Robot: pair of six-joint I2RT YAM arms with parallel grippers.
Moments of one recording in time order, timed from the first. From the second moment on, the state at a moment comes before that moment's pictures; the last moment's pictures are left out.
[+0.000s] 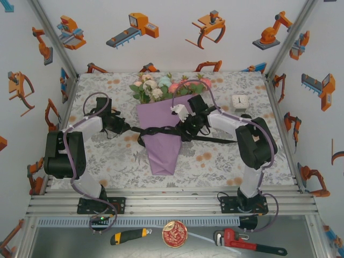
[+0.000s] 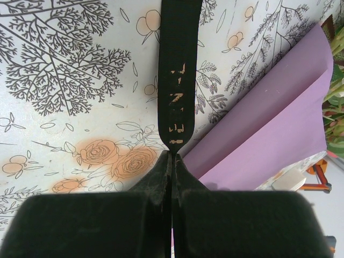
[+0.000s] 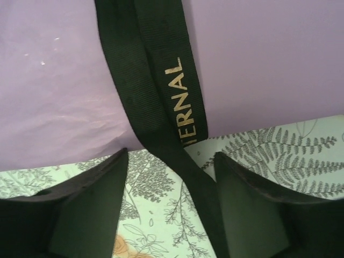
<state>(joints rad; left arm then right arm) -0.13 1.66 0.96 -0.34 0.16 -1.22 0.54 1.87 1.23 -0.45 -0.39 -0.42</state>
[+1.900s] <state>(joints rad) 0.59 1.49 0.83 -0.45 0.36 -1.04 -0.14 1.51 0.90 -0.46 -0.25 0.68</state>
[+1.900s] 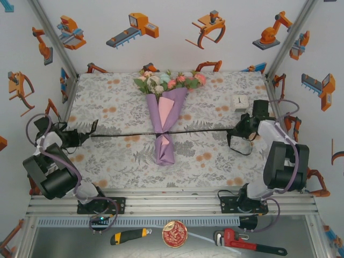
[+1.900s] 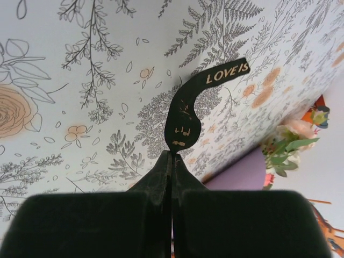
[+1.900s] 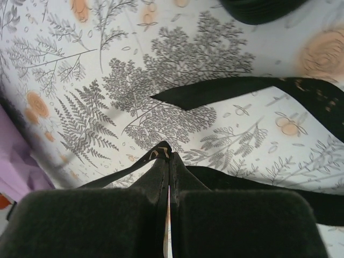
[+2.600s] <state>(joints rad) 0.24 1.36 0.91 -0.48 0.36 -0.85 -0.03 1.44 0.92 -0.35 -0.28 0.54</state>
